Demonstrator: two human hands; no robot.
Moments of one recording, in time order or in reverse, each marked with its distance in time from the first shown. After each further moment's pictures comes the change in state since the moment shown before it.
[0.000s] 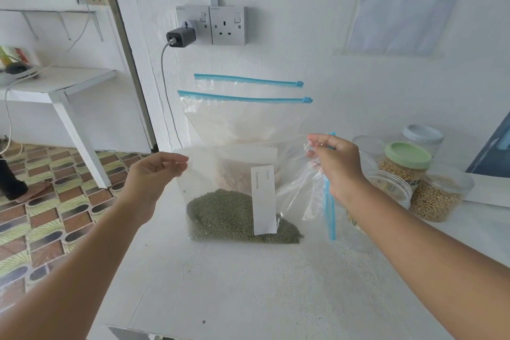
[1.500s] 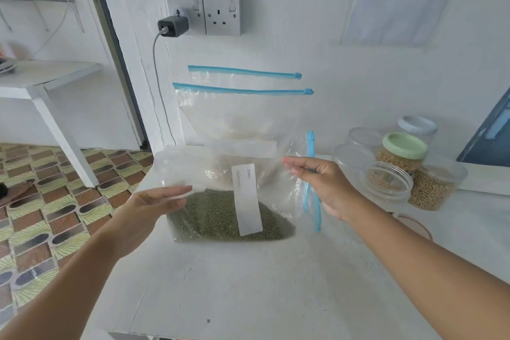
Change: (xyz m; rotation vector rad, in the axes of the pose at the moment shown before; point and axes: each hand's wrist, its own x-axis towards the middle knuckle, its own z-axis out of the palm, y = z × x) left_hand -0.017 -0.049 -0.039 -0.039 -0.372 -0.172; right_hand -0.024 0.039 -0.003 -0.023 -0.461 -0.005
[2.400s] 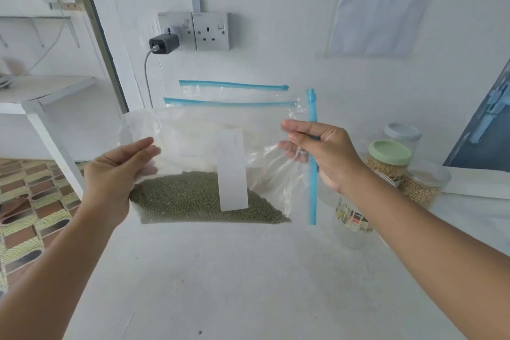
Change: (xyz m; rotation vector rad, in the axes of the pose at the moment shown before) left_hand 0.012 0.084 0.028 -0.109 0.476 0.343; right_hand 0.003 -0.077 -0.010 0.171 0.085 -0.174
